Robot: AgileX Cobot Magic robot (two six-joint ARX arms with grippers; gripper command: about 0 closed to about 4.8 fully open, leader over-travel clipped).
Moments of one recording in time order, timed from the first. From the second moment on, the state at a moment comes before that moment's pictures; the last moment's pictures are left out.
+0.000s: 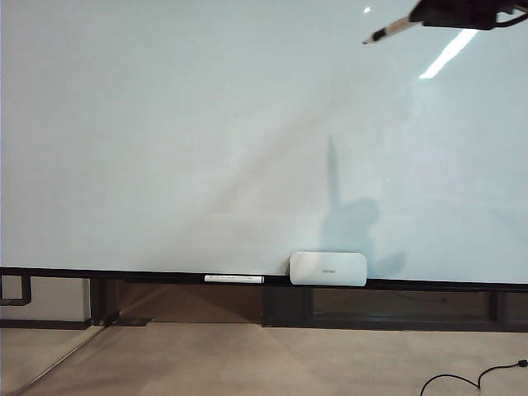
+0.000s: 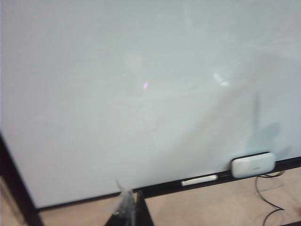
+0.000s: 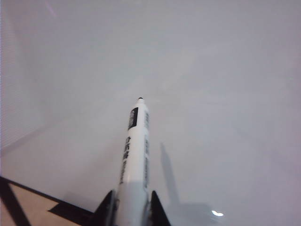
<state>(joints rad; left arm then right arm) -0.31 0.31 0.71 -0.34 -0.09 0.18 0.24 1.22 0.81 0.49 -0.14 0.13</state>
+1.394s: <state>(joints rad) -0.31 0.41 0.77 -0.24 -0.23 0.30 0.48 1.58 1.38 0.38 0.09 0.08</state>
